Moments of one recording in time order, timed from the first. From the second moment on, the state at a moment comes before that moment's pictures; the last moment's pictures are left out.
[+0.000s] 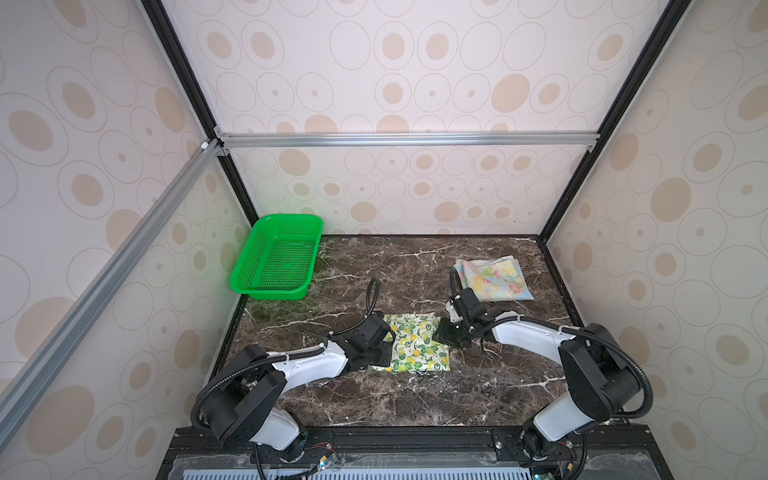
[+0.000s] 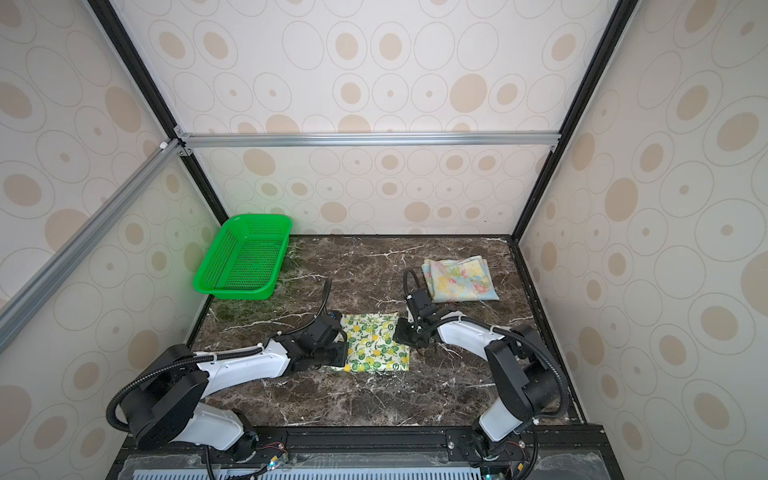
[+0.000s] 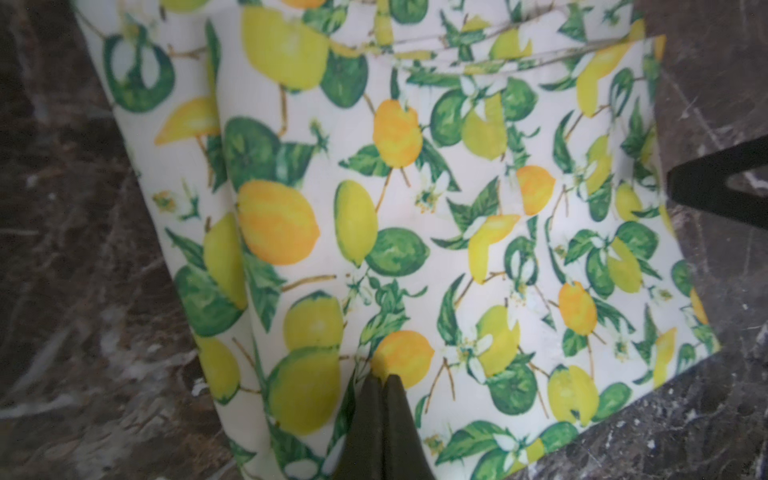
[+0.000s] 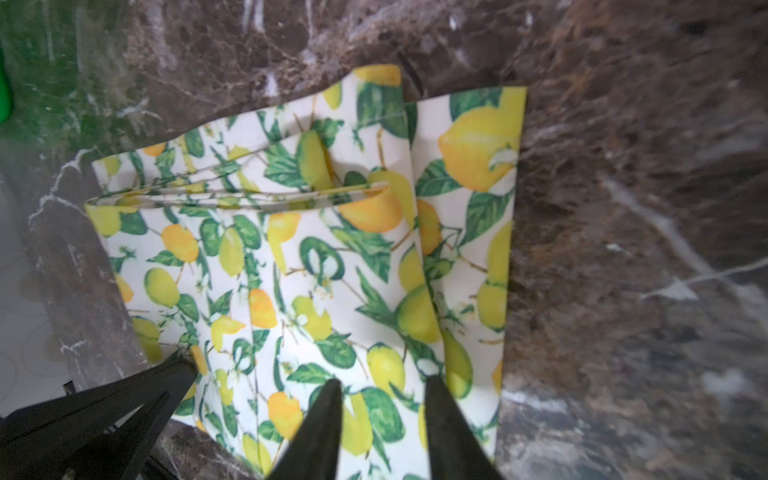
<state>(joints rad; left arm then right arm) -0.77 1.45 0.66 -0.18 -0.01 -0.59 0.52 1.55 0.85 -0.38 -0.28 0.71</state>
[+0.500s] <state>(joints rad) -0.78 1.68 0.78 0.08 0.19 -0.60 0.42 1.53 0.85 -0.45 -0.39 0.59</state>
